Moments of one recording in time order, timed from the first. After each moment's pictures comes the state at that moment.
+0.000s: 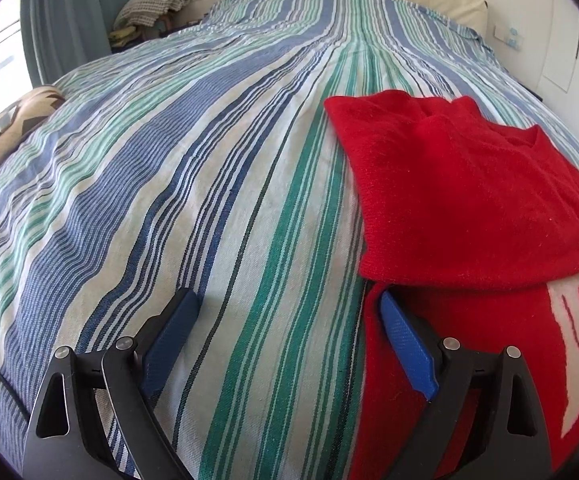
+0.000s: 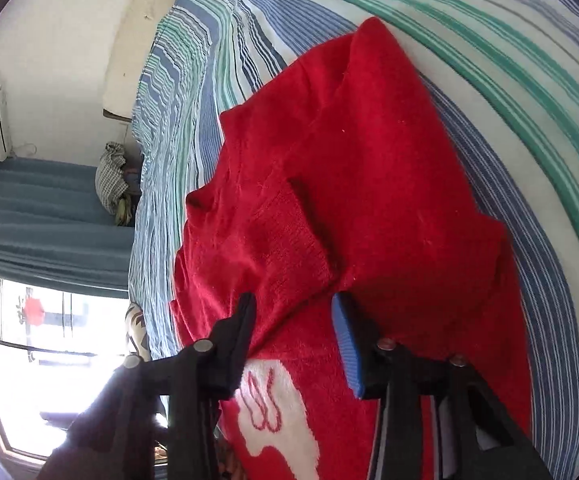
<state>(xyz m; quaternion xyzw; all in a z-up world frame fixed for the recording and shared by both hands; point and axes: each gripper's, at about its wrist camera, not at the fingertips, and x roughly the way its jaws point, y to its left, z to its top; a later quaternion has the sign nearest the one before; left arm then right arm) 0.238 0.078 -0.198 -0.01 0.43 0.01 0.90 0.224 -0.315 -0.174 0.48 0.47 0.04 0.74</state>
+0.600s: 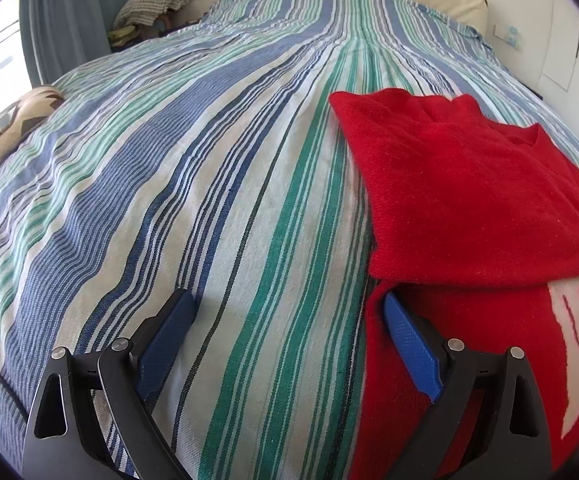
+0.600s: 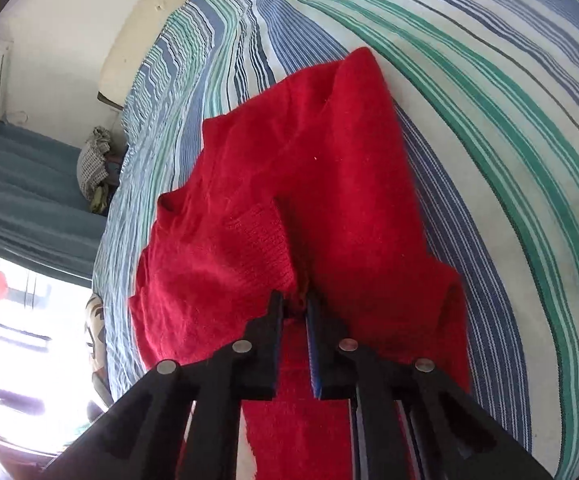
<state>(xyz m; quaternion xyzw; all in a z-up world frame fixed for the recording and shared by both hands) 0.240 0.077 -0.196 0.00 0.44 0.01 0.90 0.224 -0.327 -0.176 0.40 0.47 0.01 0.79</state>
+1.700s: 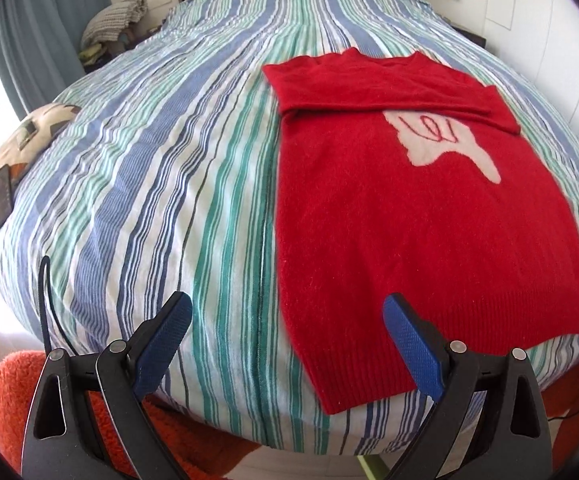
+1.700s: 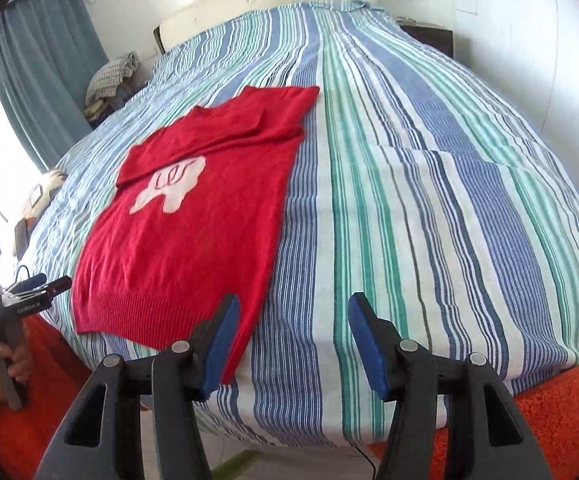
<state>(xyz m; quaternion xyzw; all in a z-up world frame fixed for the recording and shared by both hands) 0.042 0.062 -0.137 0.07 0.47 -0.05 0.88 -0.076 -0.310 -0.106 0.13 0.43 -0.03 0.89</state>
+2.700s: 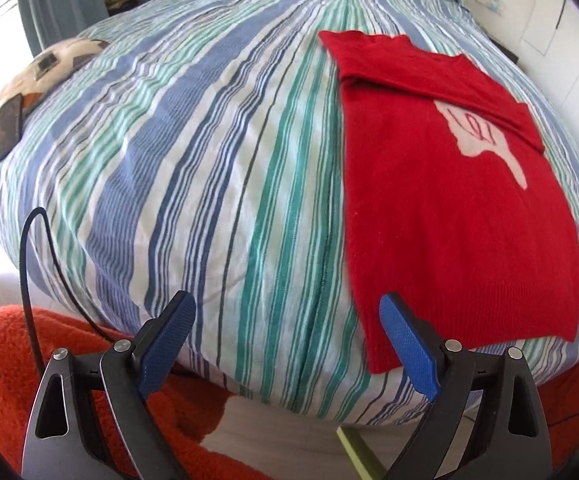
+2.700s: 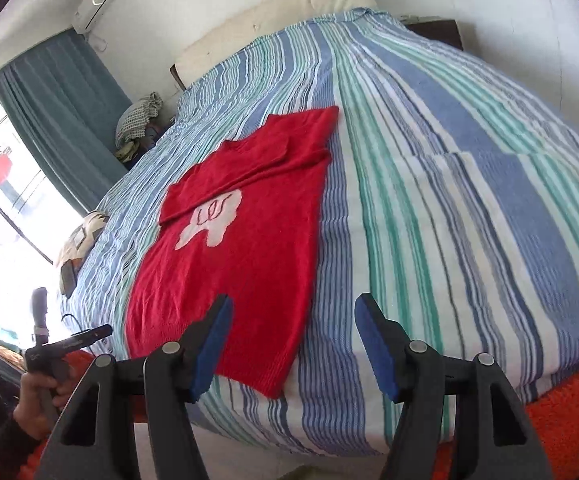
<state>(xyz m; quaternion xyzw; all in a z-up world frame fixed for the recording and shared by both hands) 0.039 0.114 -0.147 -0.01 0.52 -0.03 0.85 -0.071 -0.310 -0.103 0.22 0.40 0.05 0.89</state>
